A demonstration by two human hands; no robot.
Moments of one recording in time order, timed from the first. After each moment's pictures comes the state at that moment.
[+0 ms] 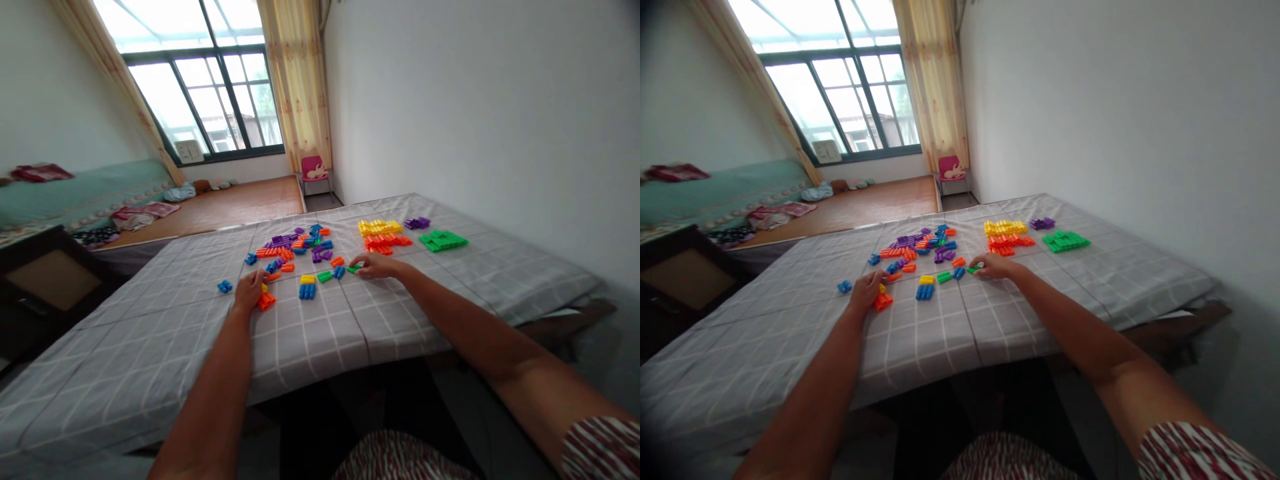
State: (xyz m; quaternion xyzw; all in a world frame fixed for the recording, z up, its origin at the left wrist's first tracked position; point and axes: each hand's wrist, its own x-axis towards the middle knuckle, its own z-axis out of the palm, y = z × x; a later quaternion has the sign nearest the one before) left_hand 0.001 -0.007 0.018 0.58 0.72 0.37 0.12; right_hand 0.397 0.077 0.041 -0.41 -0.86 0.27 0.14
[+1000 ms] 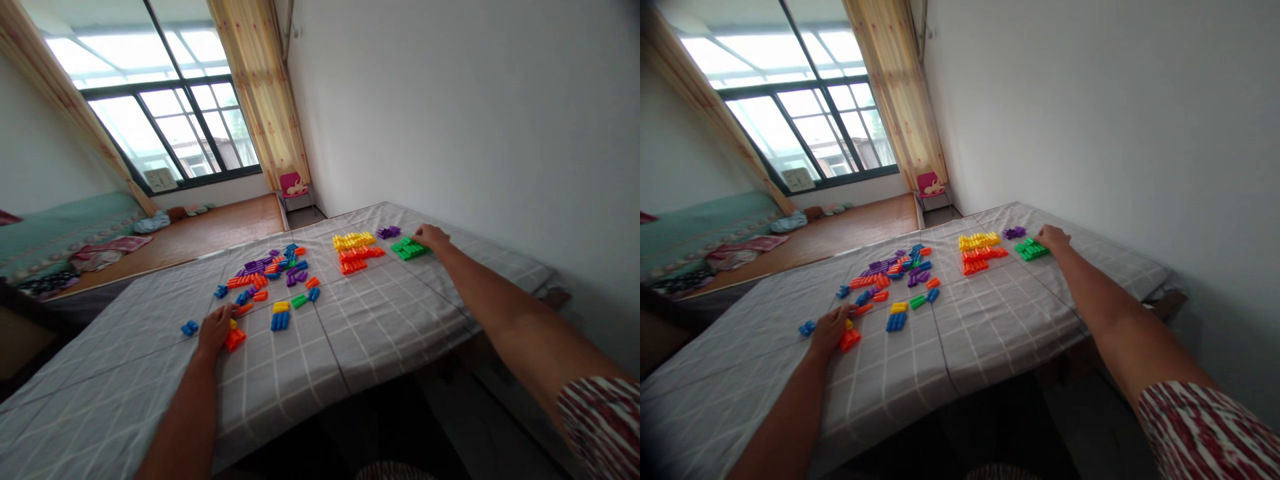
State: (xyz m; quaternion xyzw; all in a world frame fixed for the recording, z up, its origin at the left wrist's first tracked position) left_hand 0.005 -0.010 0.034 0.55 0.76 0.34 0.09; right_hand 0.639 0.174 0.043 -0.81 -0.56 0.04 0.20
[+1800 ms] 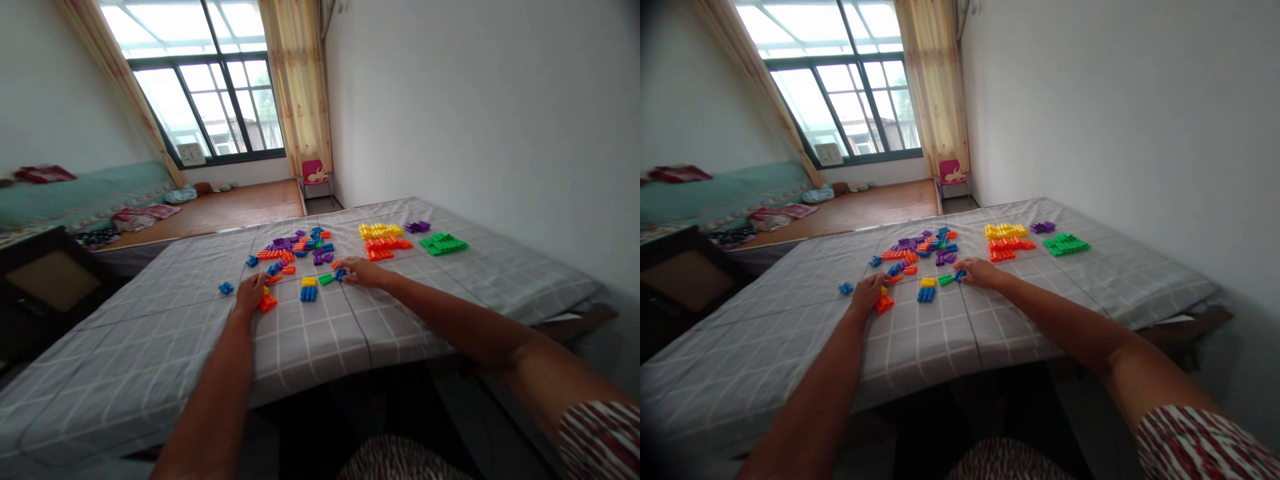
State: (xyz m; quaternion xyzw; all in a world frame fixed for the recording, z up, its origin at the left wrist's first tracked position) left_hand -0.002 -0.005 0.016 0.59 0.72 0.36 0.11; right_hand 0.355 0.070 0.032 -0.30 -0.92 0.12 0.20
